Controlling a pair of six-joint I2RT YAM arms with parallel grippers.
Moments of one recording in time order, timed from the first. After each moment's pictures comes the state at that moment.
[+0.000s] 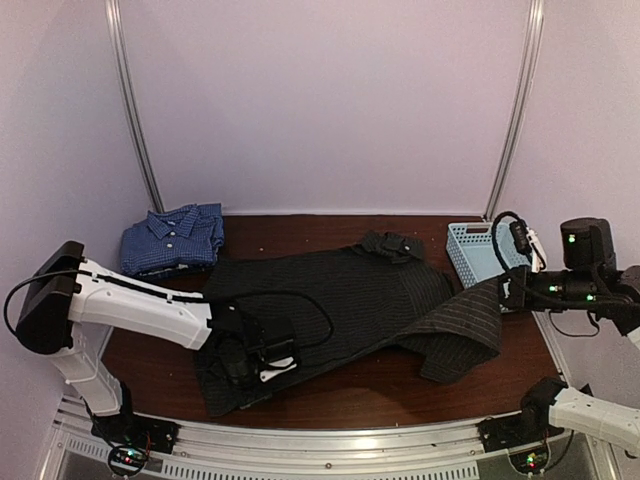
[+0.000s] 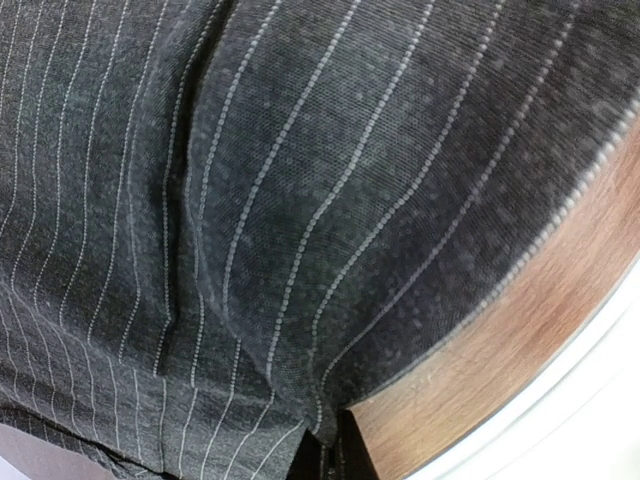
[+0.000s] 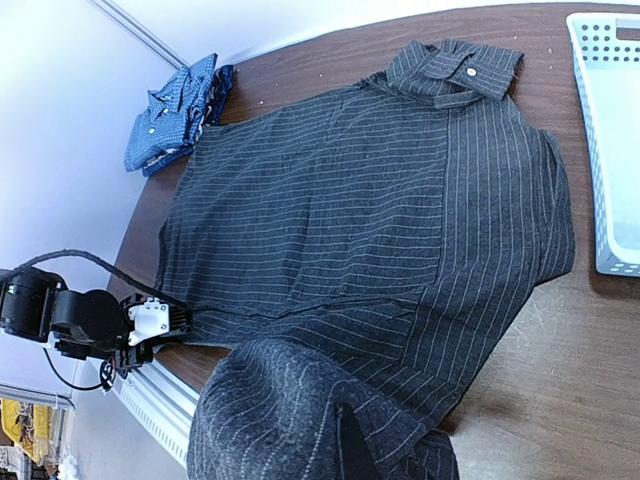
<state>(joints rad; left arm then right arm) -1.21 1.66 0.99 -0.87 -0.05 -0.19 0.47 0.63 0.91 -0.90 -0.23 0.50</state>
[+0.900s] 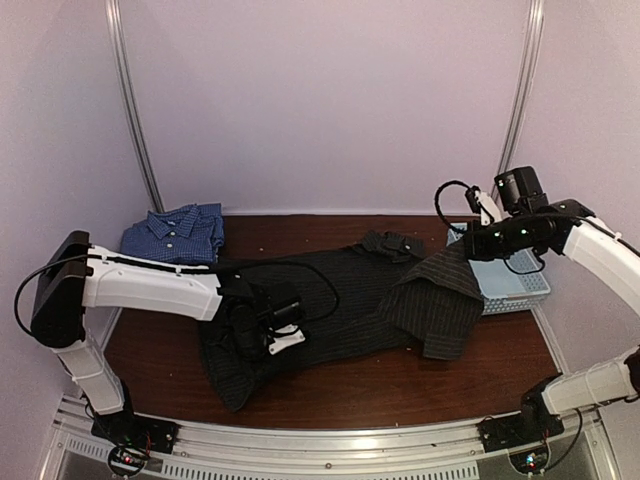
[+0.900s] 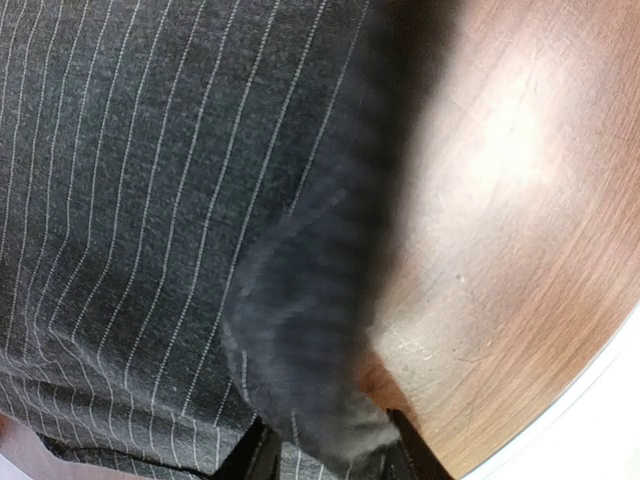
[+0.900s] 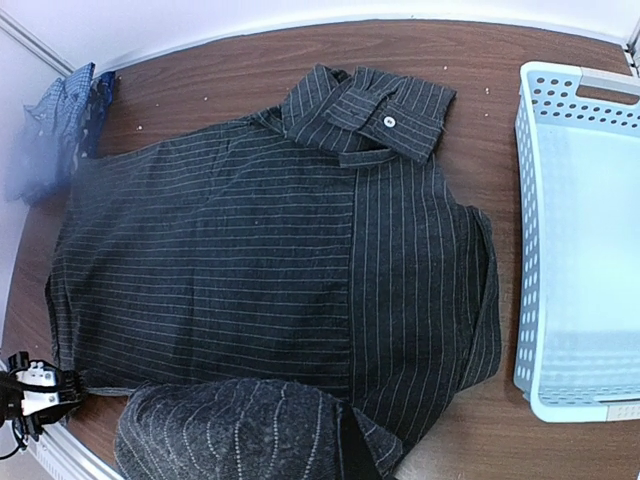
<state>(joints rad) -1.08 1.73 1.14 -0.90 -0.05 -0.03 0.35 1.19 1.15 -0.76 -0.12 0.31</state>
